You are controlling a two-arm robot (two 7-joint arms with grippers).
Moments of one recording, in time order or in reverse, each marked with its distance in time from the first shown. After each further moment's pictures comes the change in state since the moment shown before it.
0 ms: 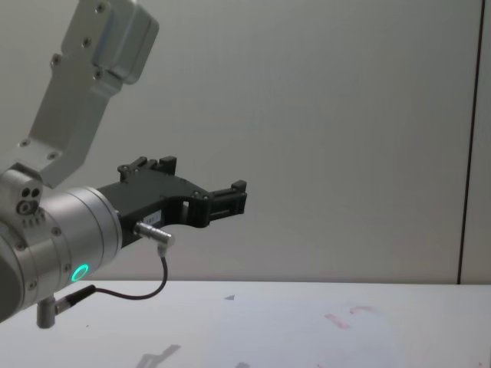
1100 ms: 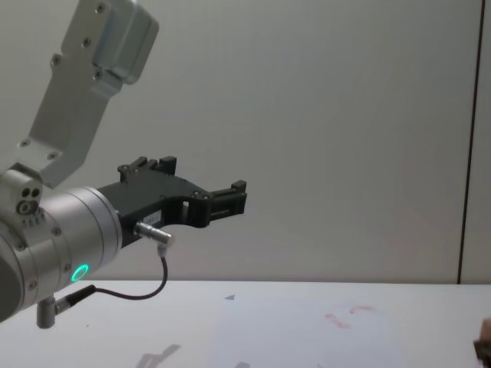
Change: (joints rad) left arm 0.000 0.000 0.000 0.000 0.000 0.000 0.000; right arm 0.020 -0.006 0.002 0.009 -0.038 -0.056 0.004
